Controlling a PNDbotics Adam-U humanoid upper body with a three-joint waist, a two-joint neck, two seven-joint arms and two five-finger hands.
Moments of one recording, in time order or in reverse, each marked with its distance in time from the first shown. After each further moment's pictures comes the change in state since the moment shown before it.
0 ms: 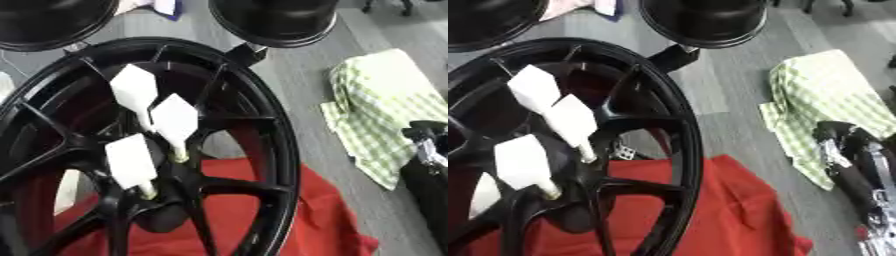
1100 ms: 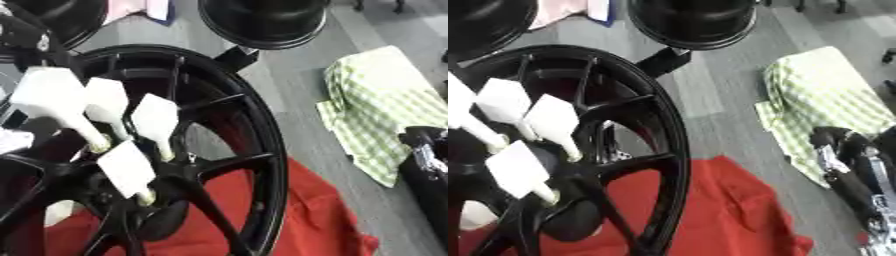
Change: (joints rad) left arm -0.252 -0.109 -0.400 -0.231 -0.054 -0.146 -0.285; right arm -0.016 -0.008 0.018 0.000 0.000 0.018 0.023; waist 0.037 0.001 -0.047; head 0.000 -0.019
